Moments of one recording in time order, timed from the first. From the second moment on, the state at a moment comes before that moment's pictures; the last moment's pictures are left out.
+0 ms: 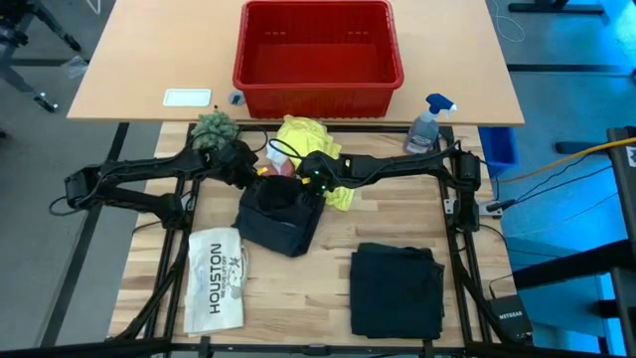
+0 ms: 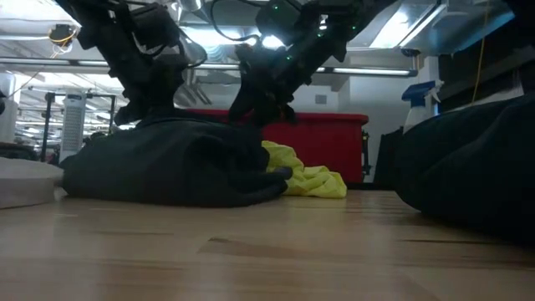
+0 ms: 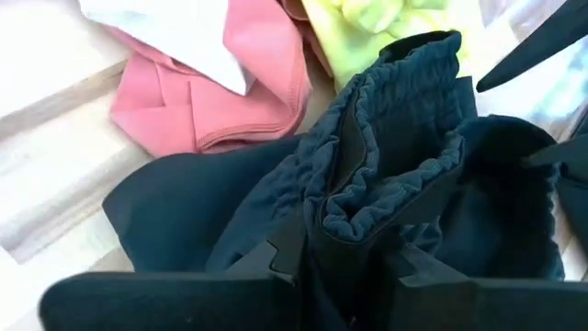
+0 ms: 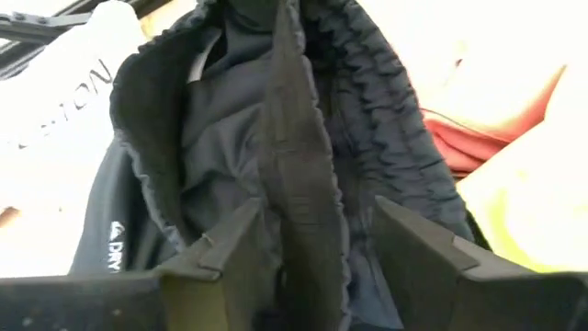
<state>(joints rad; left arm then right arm) 0.43 1.13 0.67 -0.45 0.09 -0.57 -0.16 1.95 1.41 -0.22 -0.11 0.36</state>
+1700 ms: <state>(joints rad) 0.59 0.95 0.67 -0.39 0.53 -0.34 -0.03 1.90 1.44 -0.14 -0.05 0.45</state>
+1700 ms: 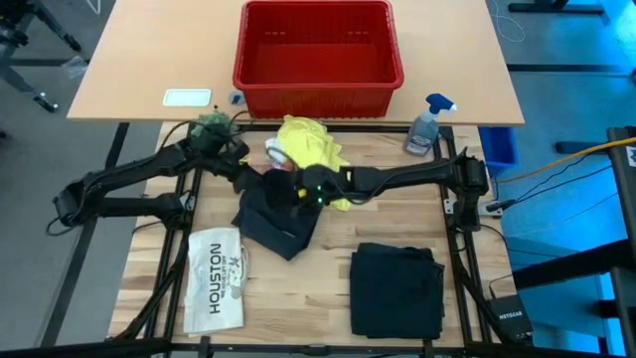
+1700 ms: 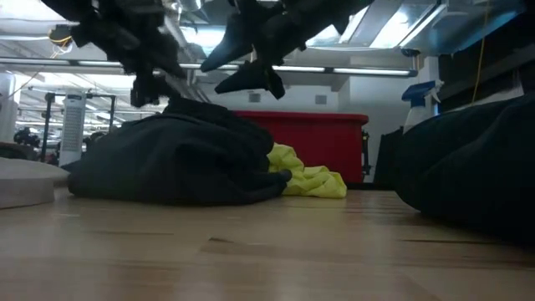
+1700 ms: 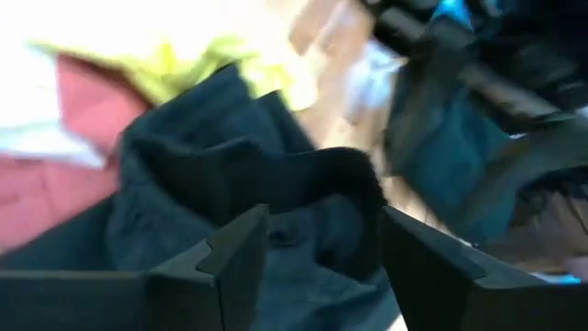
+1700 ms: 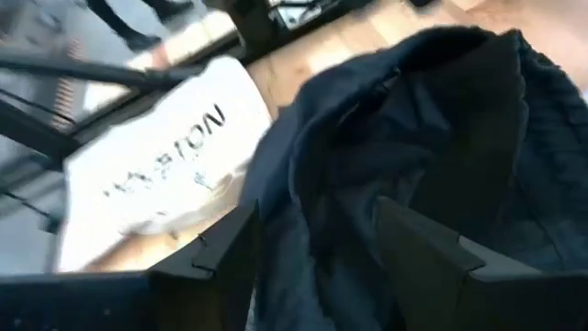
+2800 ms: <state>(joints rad) 0.56 0.62 0.67 -0.62 0.36 -0.30 -0.01 1.98 1.44 -0.12 -0.08 0.42</state>
